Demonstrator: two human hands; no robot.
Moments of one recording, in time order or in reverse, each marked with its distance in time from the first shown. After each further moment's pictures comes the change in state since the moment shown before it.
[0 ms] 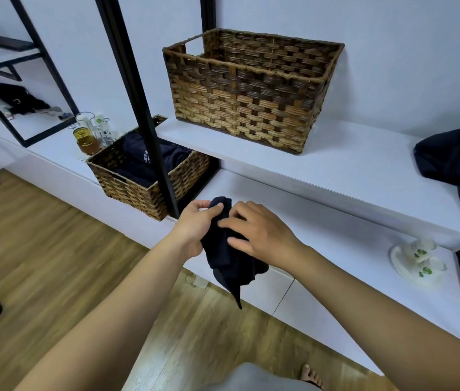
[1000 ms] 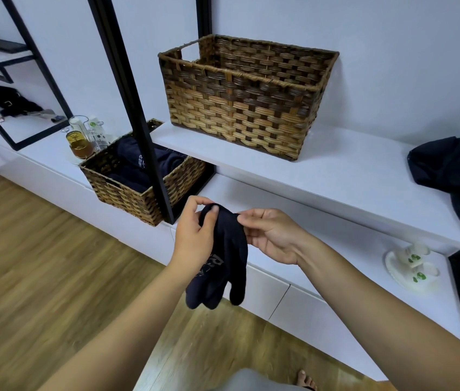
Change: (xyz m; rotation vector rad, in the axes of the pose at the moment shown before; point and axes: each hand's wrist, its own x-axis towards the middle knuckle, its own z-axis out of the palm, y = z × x) left_hand -0.020 -0.013 0.012 0.286 0.174 0.641; right_hand 0.010 0.006 -0.030 1.600 -0.033 1.025
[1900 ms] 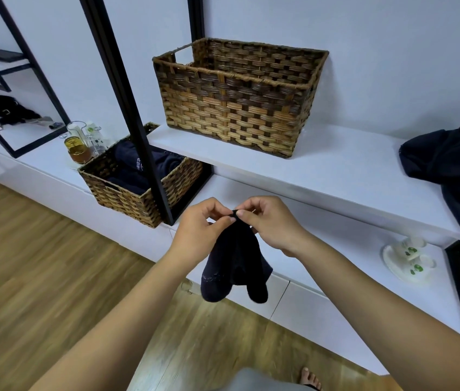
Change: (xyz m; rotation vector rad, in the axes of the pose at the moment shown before) left_hand -0.002 0.023 -0.005 0.166 -0.255 0.046; right_hand -0.011 -0.006 0.006 -0.712 0.245 -0.320
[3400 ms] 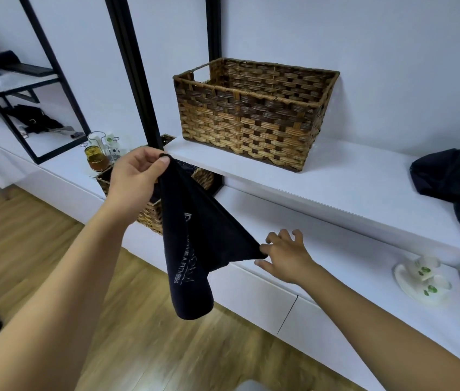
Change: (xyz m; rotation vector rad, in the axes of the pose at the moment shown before) left_hand 0.043 0.032 -0.129 -0.144 0.293 0.064; right_hand 0.008 0.089 0.001 -1.258 -0.255 -0.110
